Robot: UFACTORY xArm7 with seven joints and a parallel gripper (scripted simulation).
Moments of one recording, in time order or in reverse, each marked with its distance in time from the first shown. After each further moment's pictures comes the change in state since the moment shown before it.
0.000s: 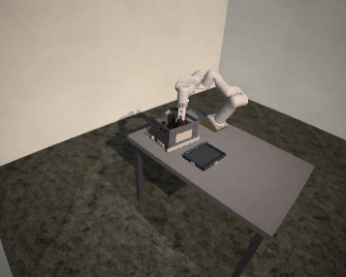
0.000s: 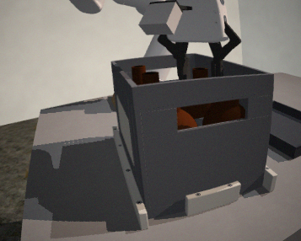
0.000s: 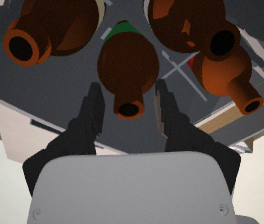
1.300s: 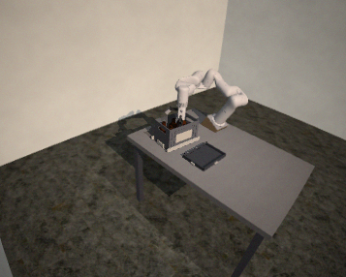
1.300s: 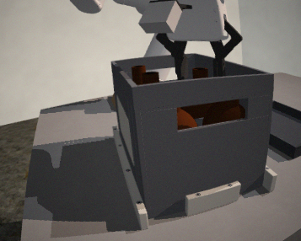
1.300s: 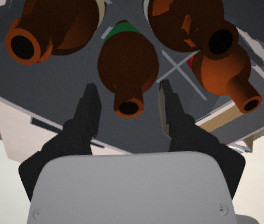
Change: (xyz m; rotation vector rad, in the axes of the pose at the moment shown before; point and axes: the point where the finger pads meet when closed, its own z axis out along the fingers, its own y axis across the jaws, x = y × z) arm 0.000 0.000 -0.002 0.000 0.000 0.000
